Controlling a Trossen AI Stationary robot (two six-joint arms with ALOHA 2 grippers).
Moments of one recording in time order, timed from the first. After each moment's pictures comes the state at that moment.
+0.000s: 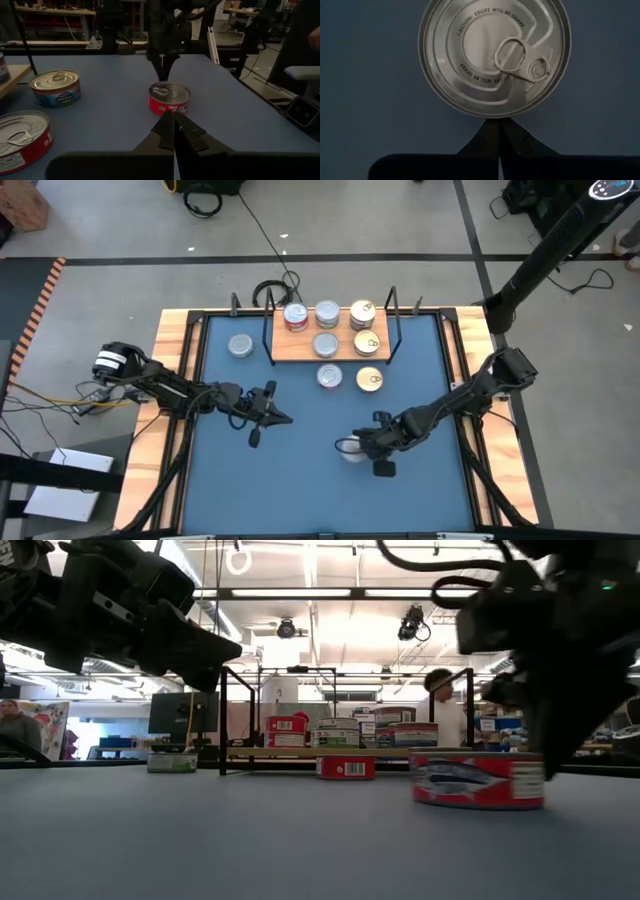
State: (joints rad) left arm -0.14 1.40 0.23 1.05 0.09 -0.06; right arm 0.43 1.66 0.90 -0.47 0.07 0.51
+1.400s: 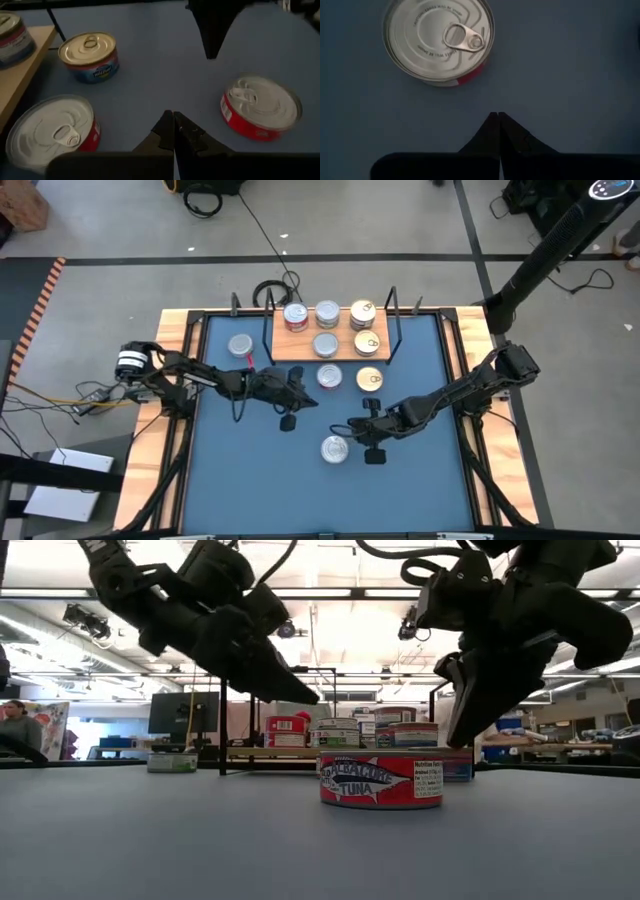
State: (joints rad) left arm 0.03 1.58 0.65 0.49 0.12 0.08; right arm 0.34 1.63 0.91 -0.38 0.19 0.30
